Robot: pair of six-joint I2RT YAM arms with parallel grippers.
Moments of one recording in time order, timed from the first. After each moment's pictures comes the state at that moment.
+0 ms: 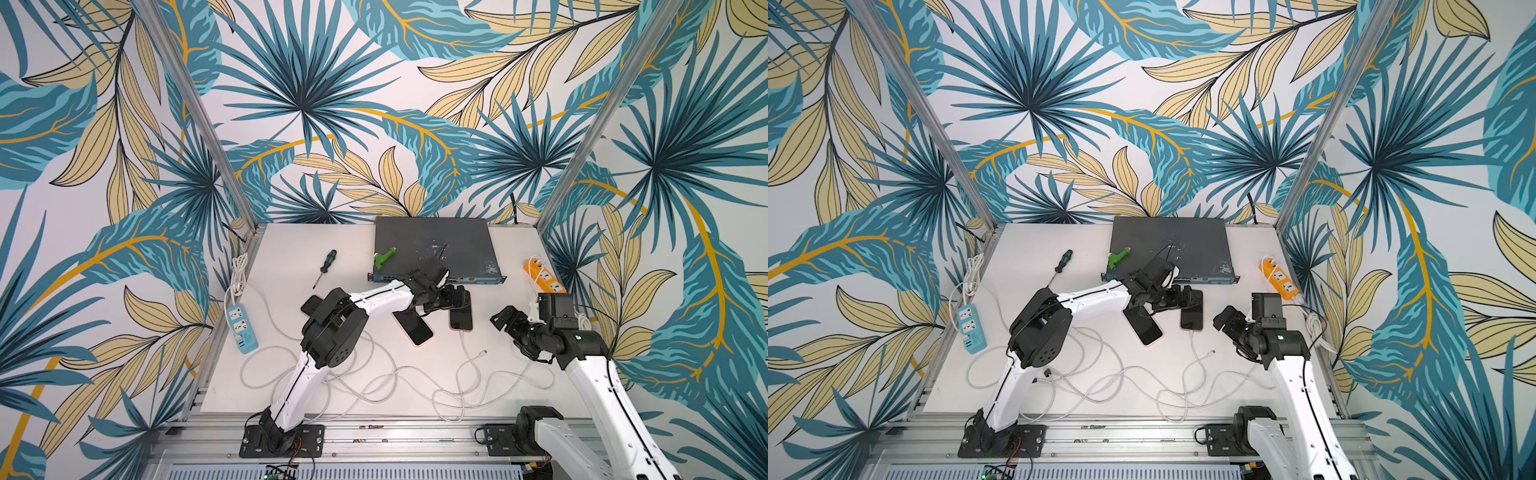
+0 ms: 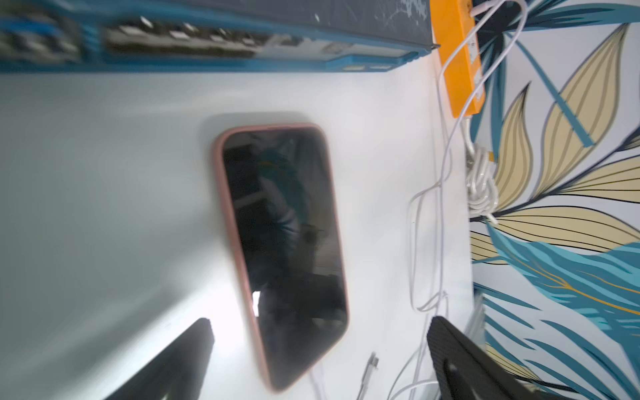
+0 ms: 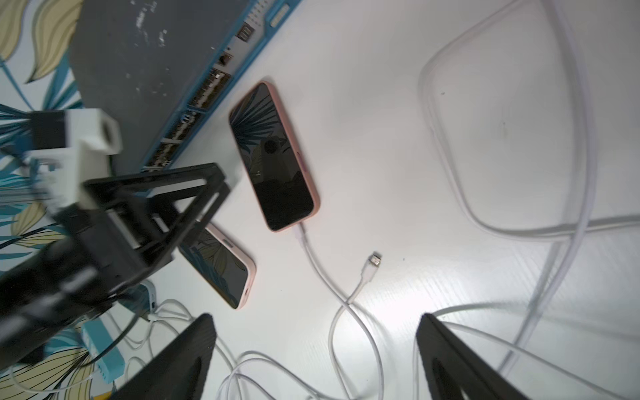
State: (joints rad) left arm -0.80 2.20 1.77 -0.41 0.27 -0.79; right arm 0.58 0.94 0.75 -0.86 -0.20 0.72
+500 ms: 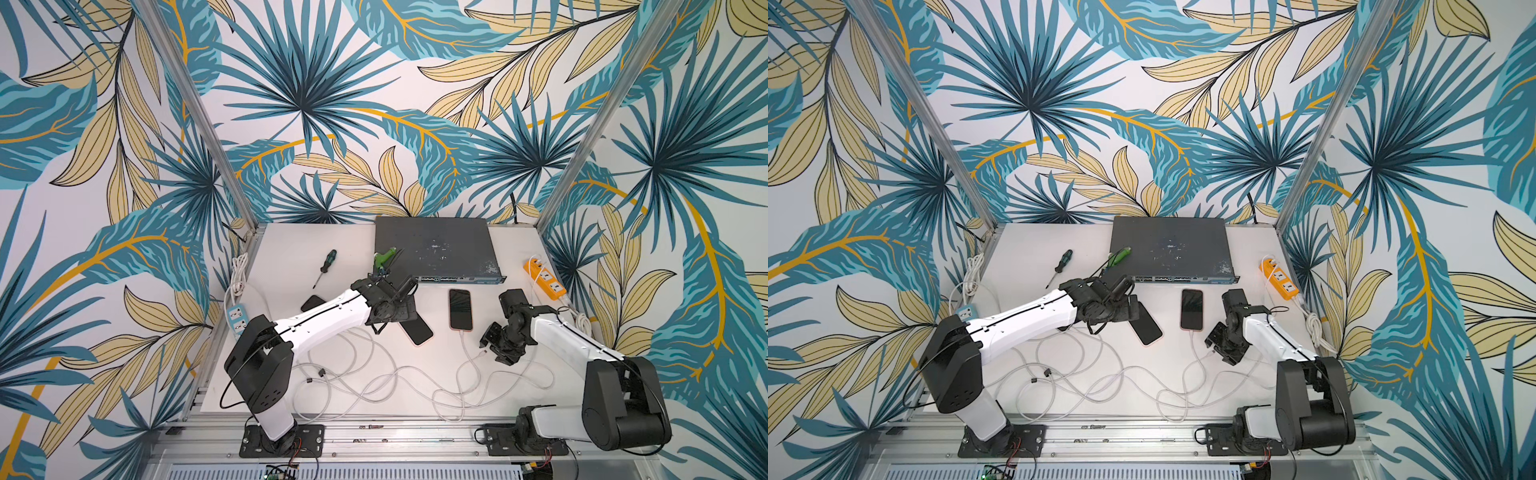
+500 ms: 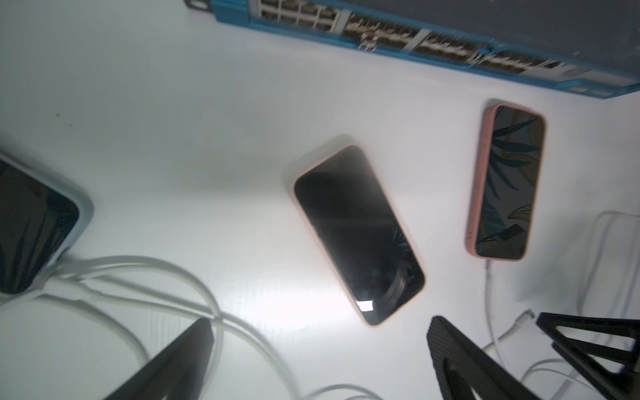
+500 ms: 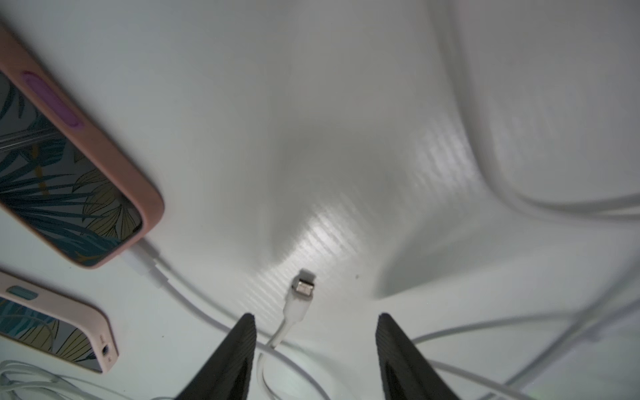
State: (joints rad) left arm -0.80 1.69 1.29 -0.74 -0.15 -0.89; right arm 0.71 1.38 0.73 -0.80 -0.13 0.80
